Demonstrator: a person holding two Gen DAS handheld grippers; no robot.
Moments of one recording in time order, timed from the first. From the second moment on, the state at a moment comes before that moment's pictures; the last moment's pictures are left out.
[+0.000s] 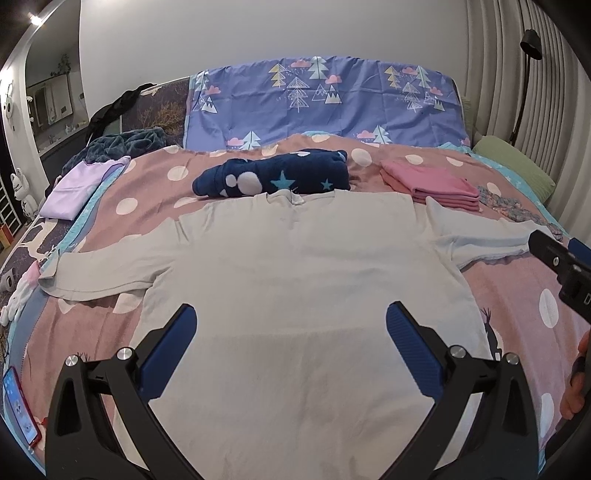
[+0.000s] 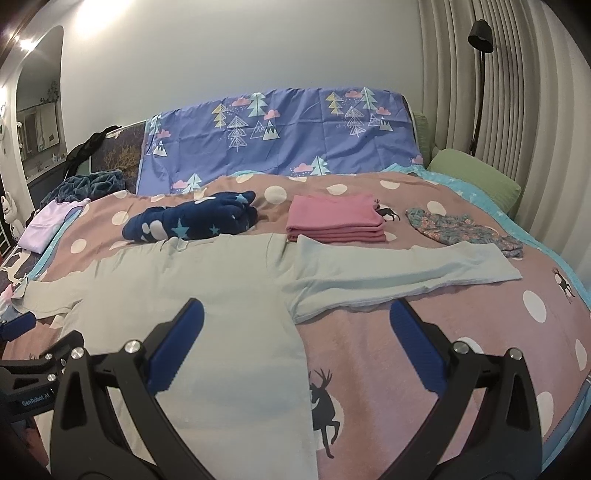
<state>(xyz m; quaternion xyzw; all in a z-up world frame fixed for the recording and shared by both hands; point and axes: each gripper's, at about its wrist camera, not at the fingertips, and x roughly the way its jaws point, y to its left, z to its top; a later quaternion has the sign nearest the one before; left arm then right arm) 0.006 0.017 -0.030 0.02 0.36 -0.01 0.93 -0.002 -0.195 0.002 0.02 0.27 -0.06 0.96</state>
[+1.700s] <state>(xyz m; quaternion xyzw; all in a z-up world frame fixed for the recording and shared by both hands) 0.006 0.013 -0.041 0.02 0.37 -0.04 0.93 0.002 -0.197 -0.010 0.03 0.29 -0.05 0.95</state>
